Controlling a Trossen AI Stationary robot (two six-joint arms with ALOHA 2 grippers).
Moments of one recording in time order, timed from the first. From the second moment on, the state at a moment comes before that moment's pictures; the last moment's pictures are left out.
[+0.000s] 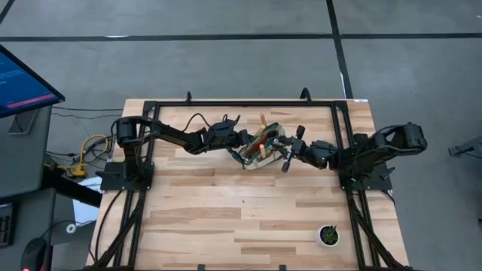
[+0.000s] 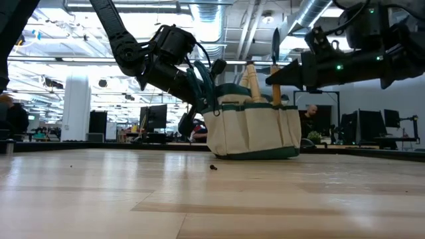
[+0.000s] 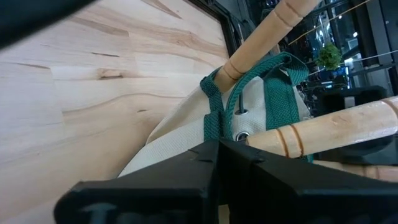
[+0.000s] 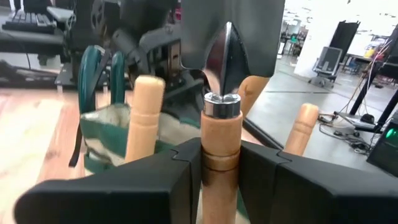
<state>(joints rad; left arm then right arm) 0.25 1.87 0.86 0.68 -0.10 -1.19 -0.06 1.39 0.23 1.12 0.38 -0.13</state>
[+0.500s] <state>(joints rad) 0.25 1.87 0.86 0.68 -0.10 -1.19 0.01 1.45 0.23 1.11 0.43 -0.08</state>
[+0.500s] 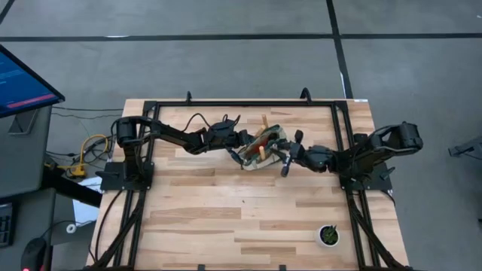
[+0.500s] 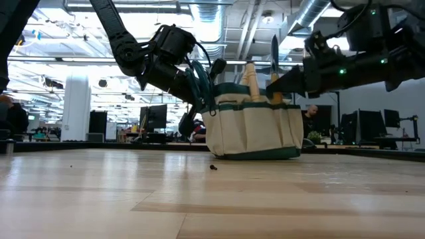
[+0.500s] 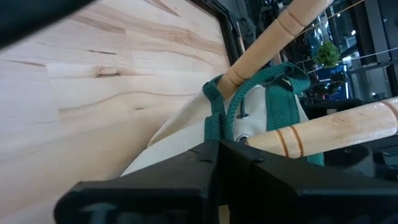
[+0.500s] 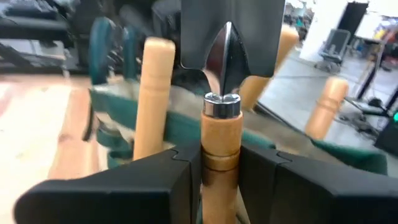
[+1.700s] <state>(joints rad) 0.26 1.81 0.86 0.72 -0.10 -1.12 0.05 1.24 0.23 0.96 0.44 -0.08</state>
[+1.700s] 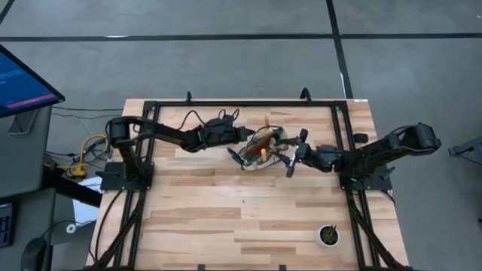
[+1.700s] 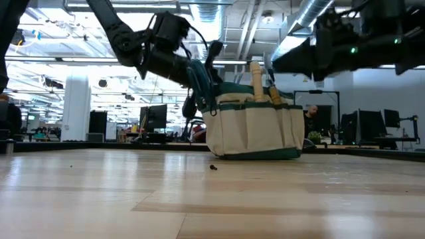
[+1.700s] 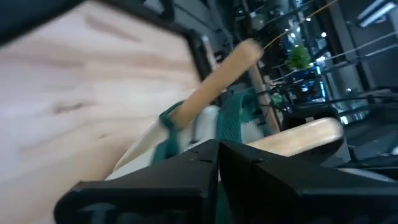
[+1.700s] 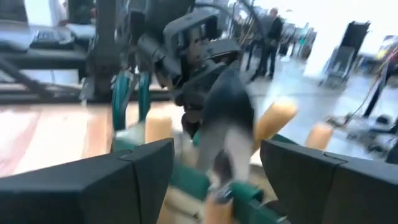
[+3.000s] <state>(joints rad) 0.29 1.23 0.85 0.20 -0.29 -0.73 0.02 1.25 0.78 0.05 0.47 -0.13</state>
